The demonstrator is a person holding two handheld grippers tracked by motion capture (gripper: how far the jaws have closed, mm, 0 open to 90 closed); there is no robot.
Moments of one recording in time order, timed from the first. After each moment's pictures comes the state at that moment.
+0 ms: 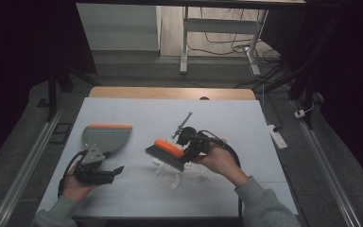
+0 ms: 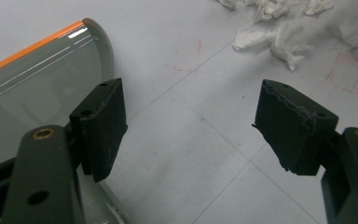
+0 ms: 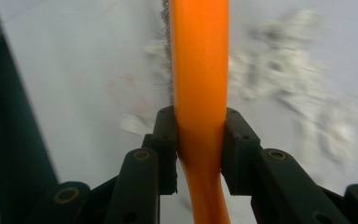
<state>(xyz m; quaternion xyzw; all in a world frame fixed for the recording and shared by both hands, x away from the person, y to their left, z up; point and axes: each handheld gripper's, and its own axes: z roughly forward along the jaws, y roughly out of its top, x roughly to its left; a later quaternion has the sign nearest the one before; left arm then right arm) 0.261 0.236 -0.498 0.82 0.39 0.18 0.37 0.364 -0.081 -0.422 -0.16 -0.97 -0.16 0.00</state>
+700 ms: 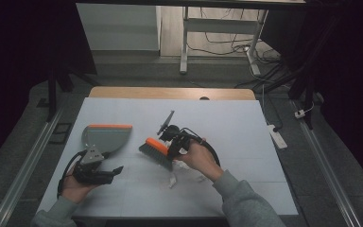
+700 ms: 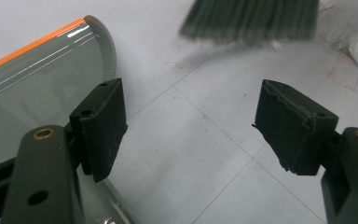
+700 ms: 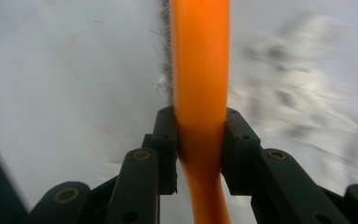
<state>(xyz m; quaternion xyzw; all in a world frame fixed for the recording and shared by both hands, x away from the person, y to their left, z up) 0.261 0.238 -0.500 0.82 0.39 0.18 0.37 0.394 -0.039 -0.453 -0.24 -0.96 -0.11 0.01</state>
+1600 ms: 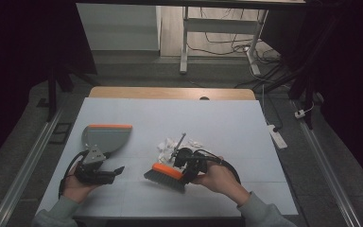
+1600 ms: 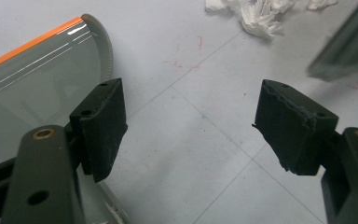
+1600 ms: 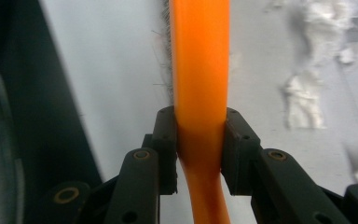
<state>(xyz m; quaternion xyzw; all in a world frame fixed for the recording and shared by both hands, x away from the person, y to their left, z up) 0.262 0.235 -0.501 0.83 0.39 0.18 0.36 0.326 -0.082 -0.452 -0.13 -0.98 -0.12 0.03</state>
